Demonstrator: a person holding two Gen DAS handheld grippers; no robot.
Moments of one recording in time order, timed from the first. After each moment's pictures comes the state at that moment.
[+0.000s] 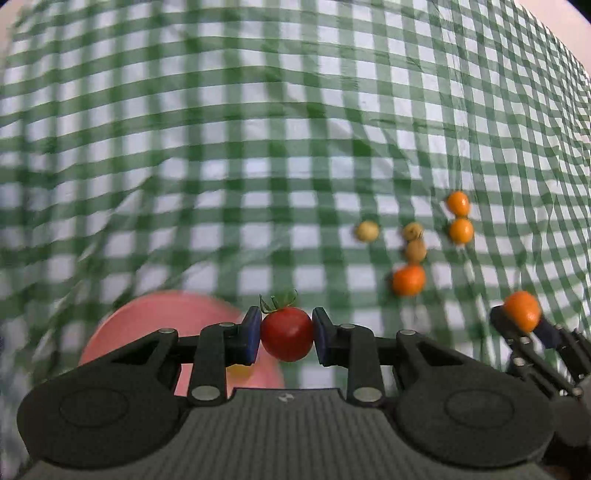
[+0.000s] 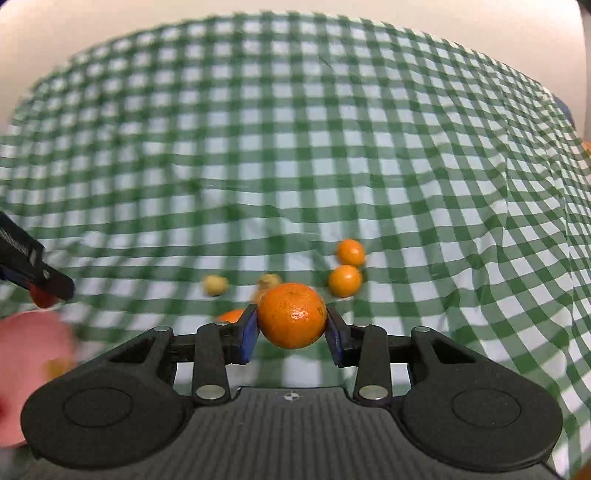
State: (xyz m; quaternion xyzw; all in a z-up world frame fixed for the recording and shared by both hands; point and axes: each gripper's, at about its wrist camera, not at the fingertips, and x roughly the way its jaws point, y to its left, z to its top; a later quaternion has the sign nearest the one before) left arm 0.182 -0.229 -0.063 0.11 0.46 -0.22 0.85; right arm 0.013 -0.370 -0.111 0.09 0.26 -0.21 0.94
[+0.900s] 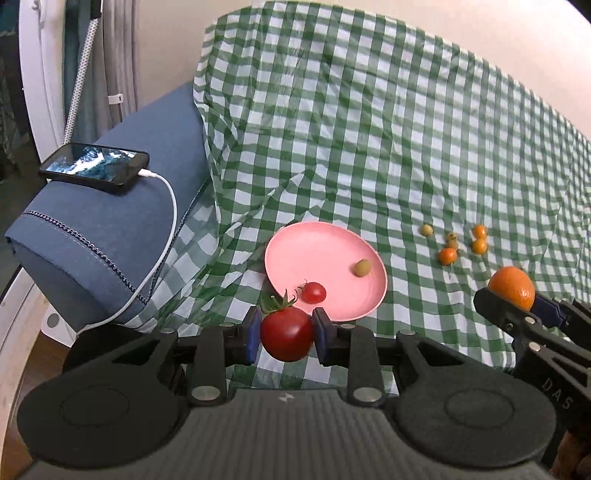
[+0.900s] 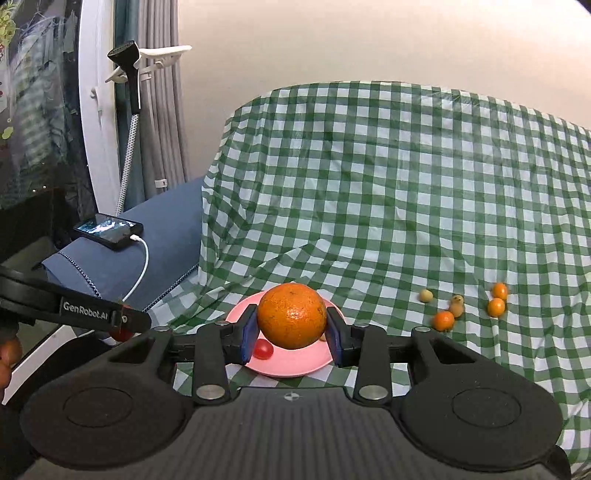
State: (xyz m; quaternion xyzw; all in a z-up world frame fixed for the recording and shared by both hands) left arm -0.008 0.011 0.009 0.01 0.39 -0.14 0.91; right arm -0.097 -0.157 0.004 0.03 0.24 -0.01 0.97
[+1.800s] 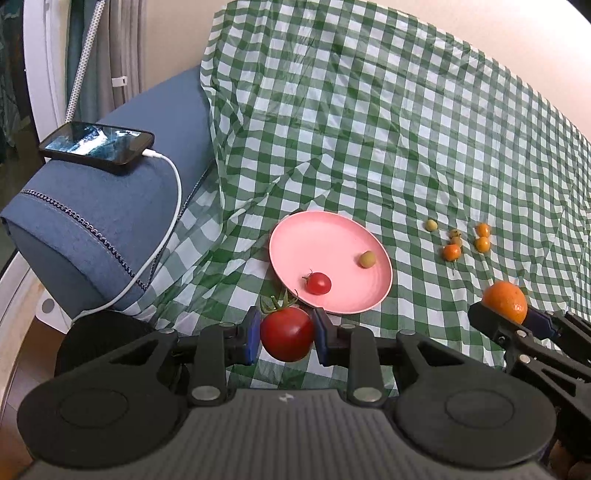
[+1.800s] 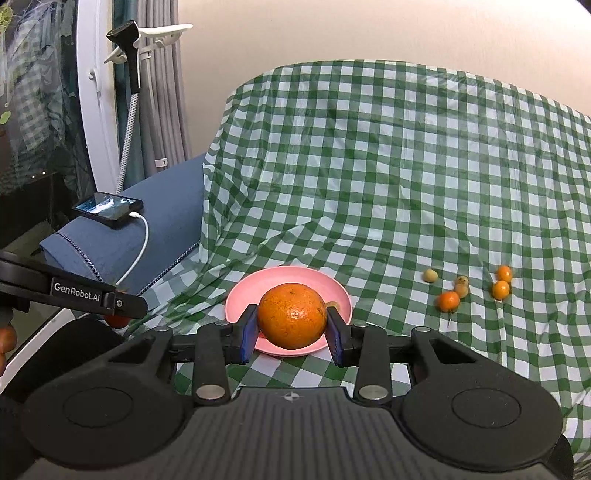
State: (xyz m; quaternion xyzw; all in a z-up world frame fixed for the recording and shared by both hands) left arm 0.004 0.016 -0.007 -0.01 0.41 -0.13 0.90; right arm -0.081 -0.168 -0.018 0.03 0.27 0.00 0.96
